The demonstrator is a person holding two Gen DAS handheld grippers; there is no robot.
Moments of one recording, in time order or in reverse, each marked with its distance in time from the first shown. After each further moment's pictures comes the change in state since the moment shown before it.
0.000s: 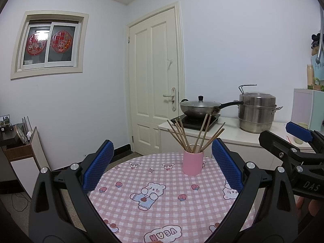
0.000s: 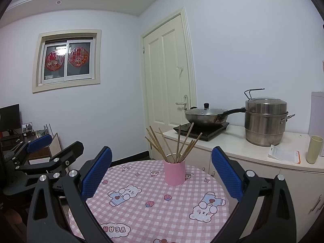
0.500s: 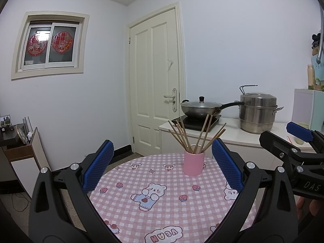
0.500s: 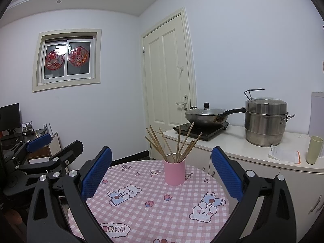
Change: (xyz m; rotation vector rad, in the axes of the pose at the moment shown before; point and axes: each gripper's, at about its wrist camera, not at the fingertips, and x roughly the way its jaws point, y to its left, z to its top) left arm 0.000 0.002 -0.001 0.002 -0.005 0.004; right arm 0.001 0.001 0.000 -0.002 0.002 -0.001
